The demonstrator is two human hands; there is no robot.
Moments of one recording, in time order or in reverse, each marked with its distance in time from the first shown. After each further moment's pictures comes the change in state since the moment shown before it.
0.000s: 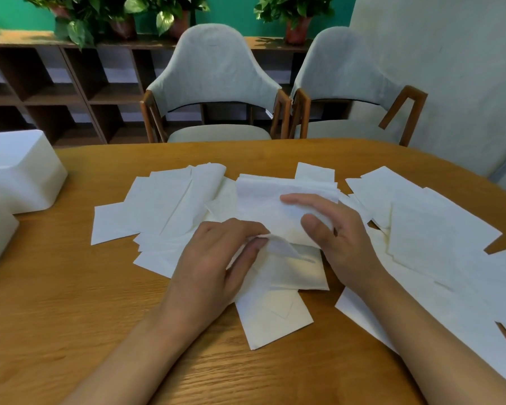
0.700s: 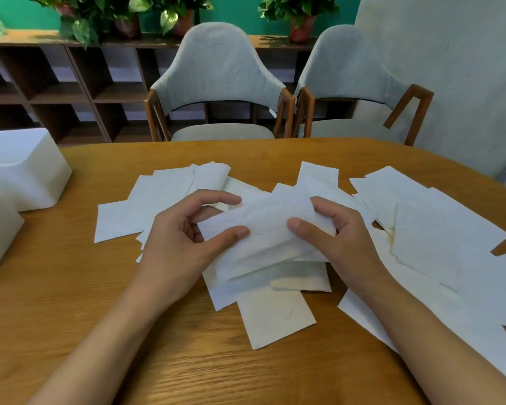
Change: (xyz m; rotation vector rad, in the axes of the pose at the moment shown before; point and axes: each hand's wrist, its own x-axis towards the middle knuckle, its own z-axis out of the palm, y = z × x) left_hand 0.022 -0.006 -0.038 -0.494 -0.070 -0.552; right_hand -0.002 -0.011 0.005 0.277 0.000 0.204
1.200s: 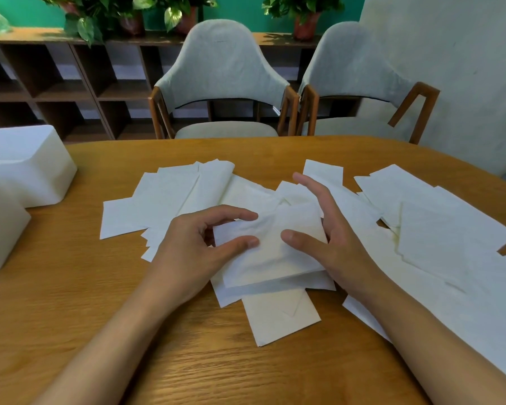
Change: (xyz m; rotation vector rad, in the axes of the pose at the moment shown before) left_hand 0.000 -0.012 0.002 0.139 -0.086 -0.079; right_hand 0.002 0.008 0.012 -0.118 -0.093 -0.016
